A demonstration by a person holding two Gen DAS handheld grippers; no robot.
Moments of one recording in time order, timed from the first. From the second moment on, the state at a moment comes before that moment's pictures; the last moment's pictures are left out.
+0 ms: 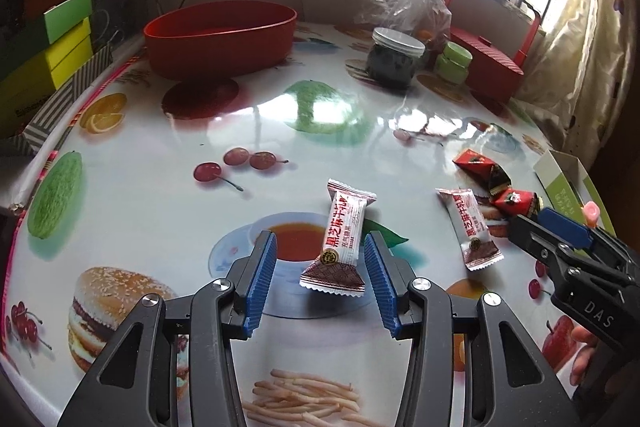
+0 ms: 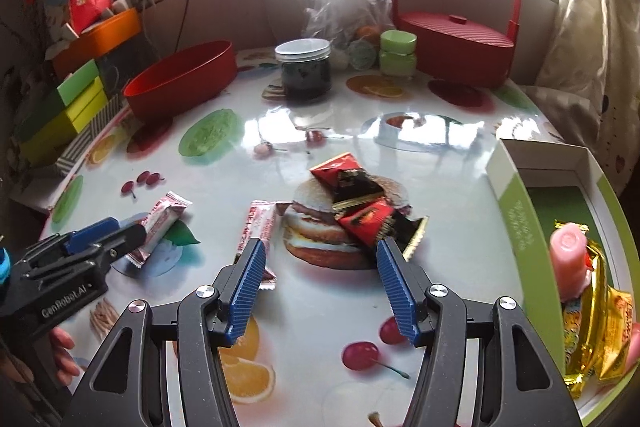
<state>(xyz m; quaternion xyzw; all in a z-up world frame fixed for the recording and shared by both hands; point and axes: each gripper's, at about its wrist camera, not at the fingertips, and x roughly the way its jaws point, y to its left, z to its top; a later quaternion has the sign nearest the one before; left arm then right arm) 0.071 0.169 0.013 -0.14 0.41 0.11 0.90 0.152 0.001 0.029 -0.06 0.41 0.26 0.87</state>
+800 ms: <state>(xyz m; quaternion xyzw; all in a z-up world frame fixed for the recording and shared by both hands) 0.091 0.169 0.005 -0.12 0.42 0.11 0.89 0.161 0.042 0.003 -0.10 0.44 0.29 0.84</state>
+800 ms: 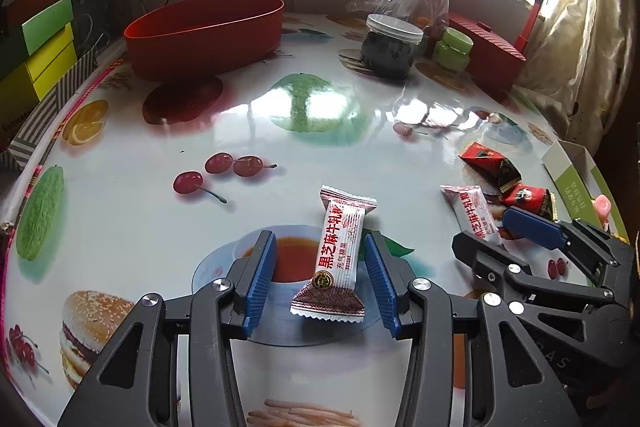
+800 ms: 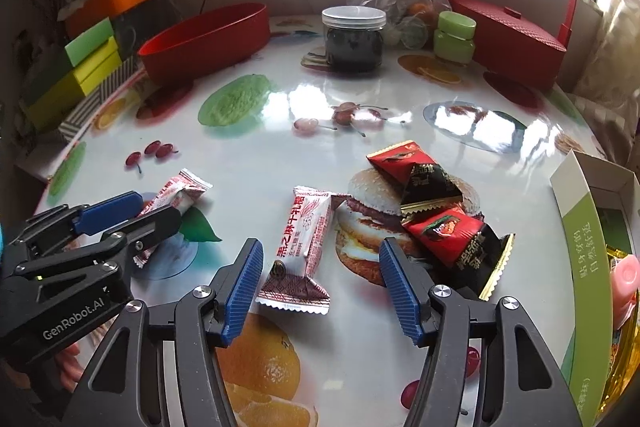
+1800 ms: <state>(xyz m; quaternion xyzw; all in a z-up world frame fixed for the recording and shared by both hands) 0.089 0.168 0.004 -0.12 0.42 0.11 0.89 0.164 0.031 0.005 -0.10 0.43 0.25 0.86</state>
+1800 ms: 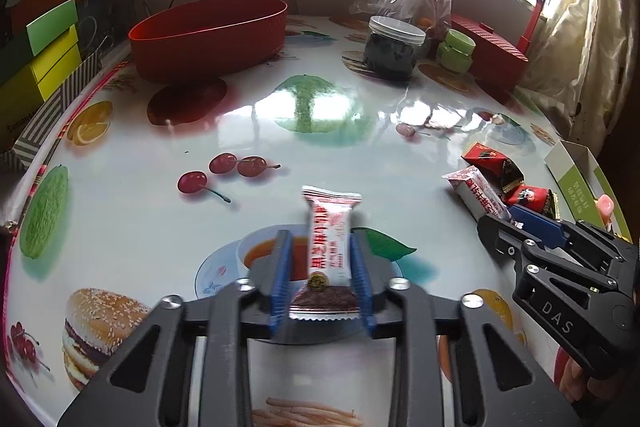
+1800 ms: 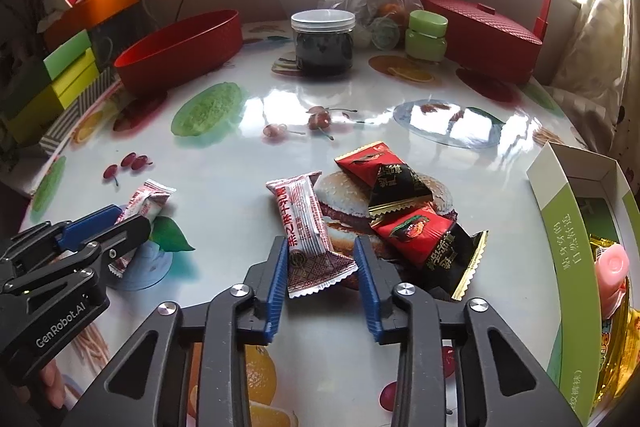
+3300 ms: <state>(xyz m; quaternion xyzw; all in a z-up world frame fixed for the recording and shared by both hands) 0.062 0.126 0.046 -0.09 0.38 0.10 0.92 0.120 -0.008 0.044 -0.07 0.39 0.27 0.88</state>
